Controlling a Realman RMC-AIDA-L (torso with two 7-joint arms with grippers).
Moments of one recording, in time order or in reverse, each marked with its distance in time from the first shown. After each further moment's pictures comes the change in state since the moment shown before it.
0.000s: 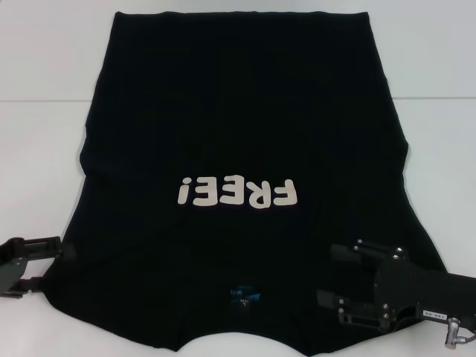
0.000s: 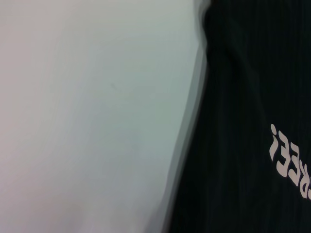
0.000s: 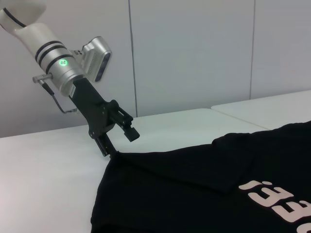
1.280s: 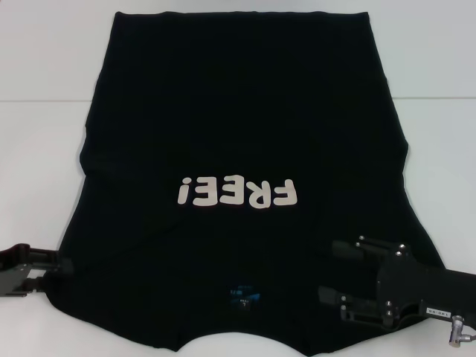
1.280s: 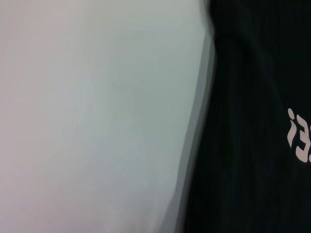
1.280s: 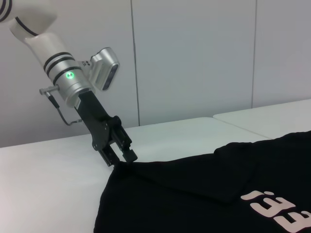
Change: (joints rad) left arm -0.021 -0.008 0.043 0.023 0.050 -0.015 0.011; right arm -0.001 -0.003 0.007 -0.008 0.008 -0.029 0.006
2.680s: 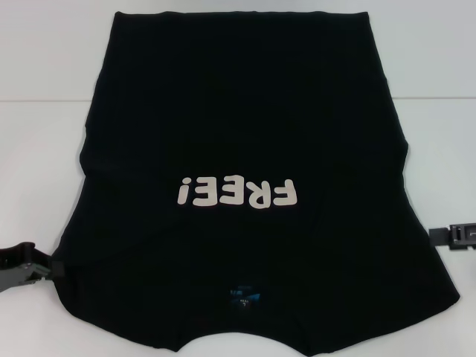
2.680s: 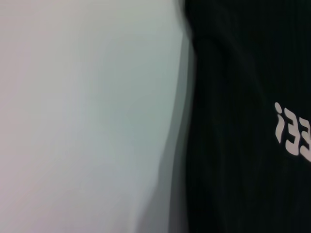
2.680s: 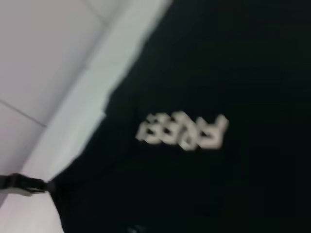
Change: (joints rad) left arm -0.001 -0.003 0.023 0.002 -0.026 -0.005 0.071; right arm 0.036 -0.171 0.040 -0.460 -0.299 -0.143 1.477
